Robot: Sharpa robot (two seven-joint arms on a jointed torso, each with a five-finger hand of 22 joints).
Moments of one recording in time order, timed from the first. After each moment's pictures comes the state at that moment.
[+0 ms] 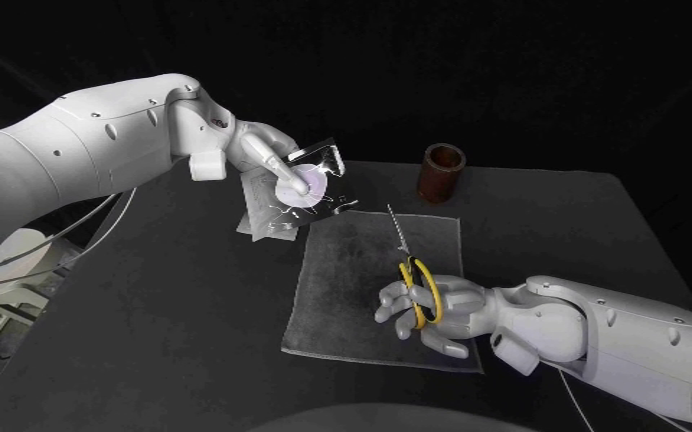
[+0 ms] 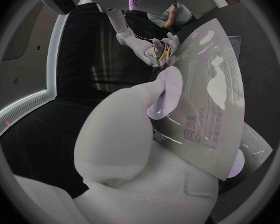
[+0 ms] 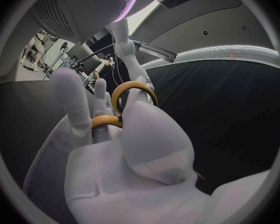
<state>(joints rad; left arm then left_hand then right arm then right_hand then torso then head) 1.43 -0.68 -0.10 0.96 -0.20 0.91 -0.38 1.47 -0.13 0.60 0.07 0.04 0.99 0.13 0.44 0.31 1.34 0.07 0.08 0.07 1.29 0.02 0.23 0.51 0.16 1.23 0.10 0.31 0.15 0.99 -0.78 -0.17 1.44 0.10 0.68 0.01 1.49 0.10 -0.41 0.23 0.05 0.52 0.09 0.59 0.84 0.64 0.08 0.32 0.37 1.07 0.04 0.06 0.65 0.15 1.46 0.10 0.94 0.59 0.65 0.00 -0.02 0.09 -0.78</state>
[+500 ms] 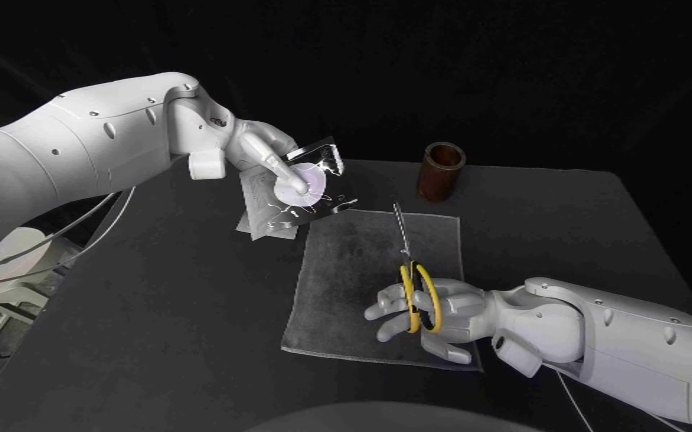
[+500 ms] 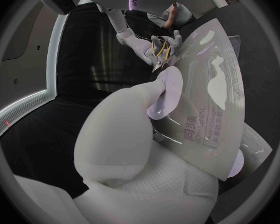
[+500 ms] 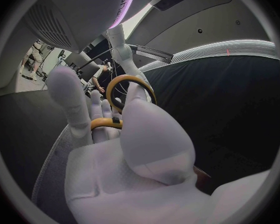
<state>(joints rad) 1.43 -0.68 -0.10 0.96 -0.20 0.90 -0.38 1.47 -0.13 0.60 0.07 0.05 0.99 0.13 0.44 0.31 1.34 0.07 0.08 0.07 1.29 0.02 0.23 0.51 0.16 1.23 0.10 0.31 0.15 0.97 -0.77 -0.17 1.43 0.14 0.74 -0.02 1.49 0.02 -0.28 0.27 0.05 0.48 0.08 0.57 0.83 0.36 0.06 0.32 0.30 0.65 0.13 0.06 0.44 0.12 1.46 0.14 0.89 0.51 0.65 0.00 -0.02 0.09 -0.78</state>
